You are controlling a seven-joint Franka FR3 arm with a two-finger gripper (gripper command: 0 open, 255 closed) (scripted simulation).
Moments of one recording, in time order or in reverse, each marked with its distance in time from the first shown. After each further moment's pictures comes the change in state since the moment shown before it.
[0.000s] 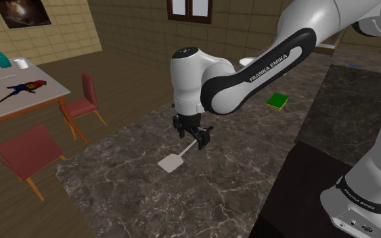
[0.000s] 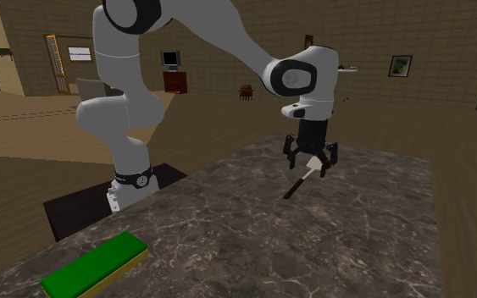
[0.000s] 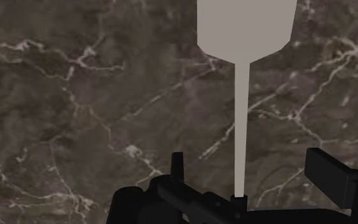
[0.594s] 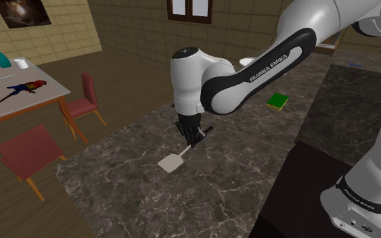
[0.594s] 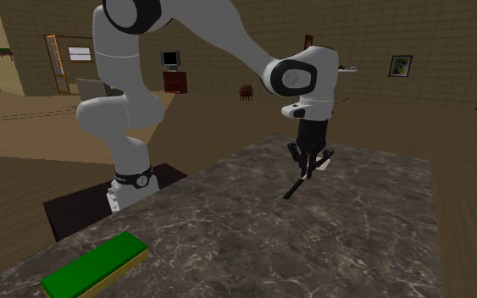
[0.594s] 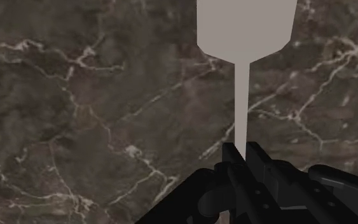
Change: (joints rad) arm 0.000 0.000 0.000 0.000 -0.001 0.001 0.000
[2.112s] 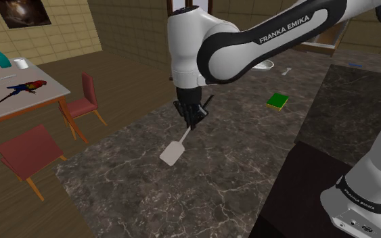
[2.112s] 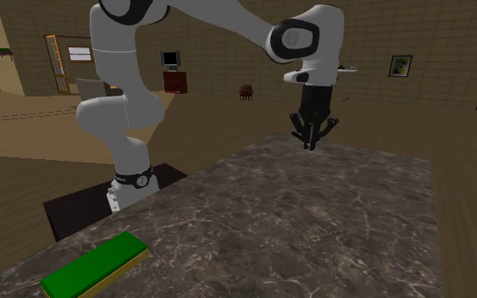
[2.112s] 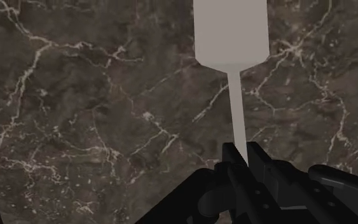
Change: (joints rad) arm -0.046 -0.127 0.052 0.105 0.128 -0.183 -0.092
